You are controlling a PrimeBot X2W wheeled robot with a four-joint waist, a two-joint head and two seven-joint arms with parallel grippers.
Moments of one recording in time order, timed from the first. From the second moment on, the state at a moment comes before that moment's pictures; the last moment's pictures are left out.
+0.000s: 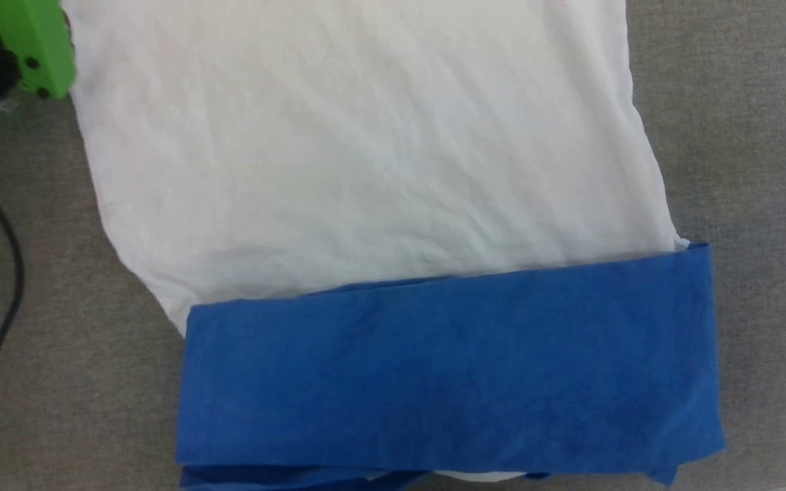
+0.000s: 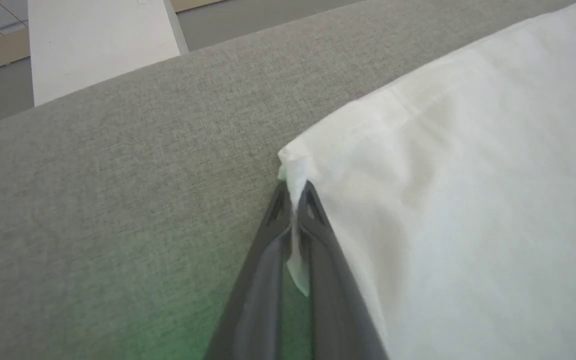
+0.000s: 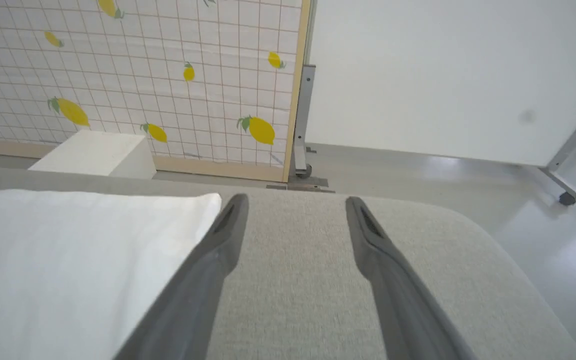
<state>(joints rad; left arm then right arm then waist) -1.03 0.64 -0.39 0.23 -0.67 -0.12 0.60 -0.46 -0.09 -0.20 -0.53 0.12 0.13 0.35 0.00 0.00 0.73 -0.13</state>
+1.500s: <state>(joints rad) -1.22 0.48 -0.59 0.41 -0.76 -0.13 0.21 -1.22 -0.05 -0.32 0.19 -0.14 0.13 0.84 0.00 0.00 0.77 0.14</state>
